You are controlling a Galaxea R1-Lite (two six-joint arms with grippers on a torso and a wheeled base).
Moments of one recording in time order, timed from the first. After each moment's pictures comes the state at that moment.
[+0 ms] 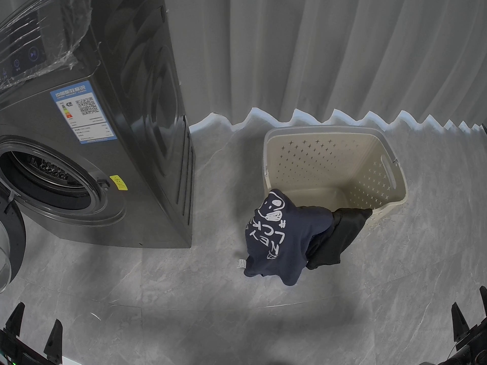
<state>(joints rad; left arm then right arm) 0.00 0.02 -0.02 0.00 0.03 -0.03 -0.01 0.02 -0.02 0.00 -0.02 0.00</state>
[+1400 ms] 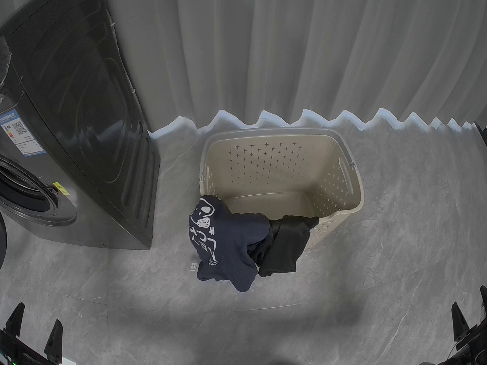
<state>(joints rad) 0.00 0.02 -0.02 0.00 0.03 -0.03 -0.01 0.02 -0.02 0.00 -0.02 0.00</state>
